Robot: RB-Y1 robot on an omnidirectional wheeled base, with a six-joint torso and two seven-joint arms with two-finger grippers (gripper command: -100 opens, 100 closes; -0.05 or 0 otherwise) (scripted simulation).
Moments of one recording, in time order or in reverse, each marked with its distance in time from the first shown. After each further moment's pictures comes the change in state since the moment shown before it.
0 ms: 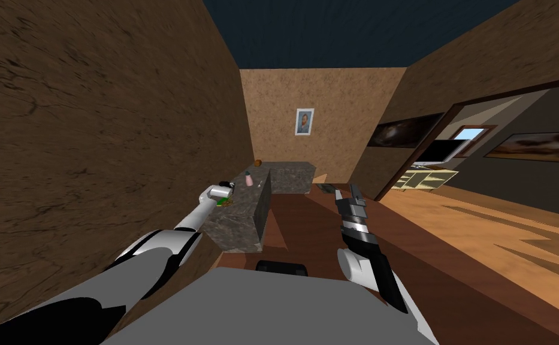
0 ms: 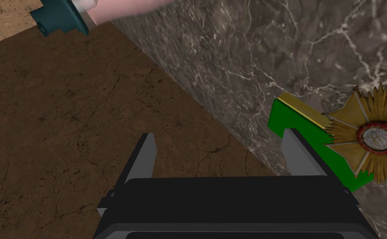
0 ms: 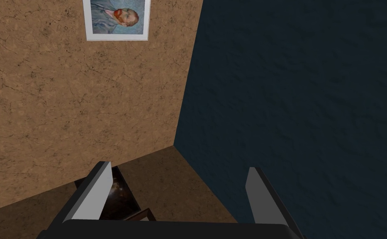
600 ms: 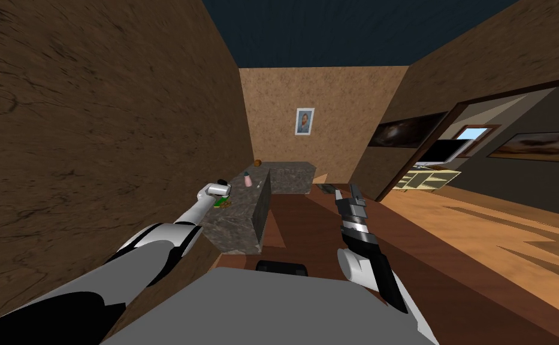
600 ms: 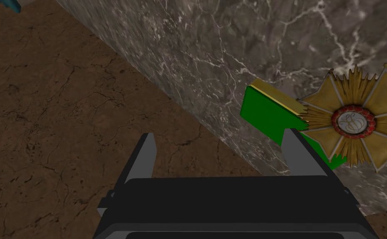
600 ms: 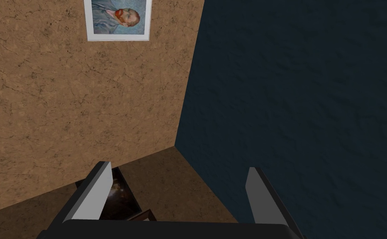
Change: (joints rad) left arm -0.070 0.036 -0.003 0.128 0.024 0.111 0.004; right arm 0.000 0.000 0.000 0.000 0.000 0.000 0.000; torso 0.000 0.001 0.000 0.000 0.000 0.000
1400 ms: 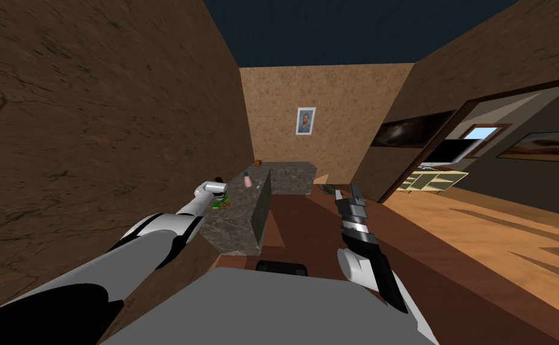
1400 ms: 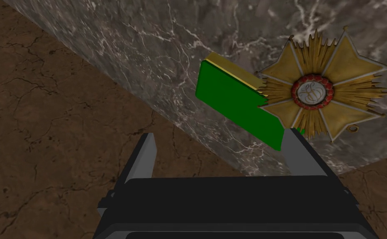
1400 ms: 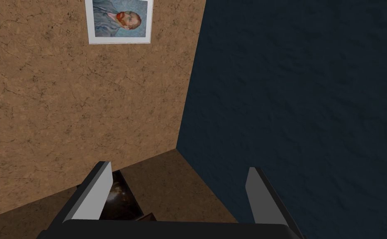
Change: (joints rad) left arm -0.118 0.043 -0.011 0.221 0.027 0.132 0.001; right arm 0.000 0.000 0.000 0.000 0.000 0.000 0.000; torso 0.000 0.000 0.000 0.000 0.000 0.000
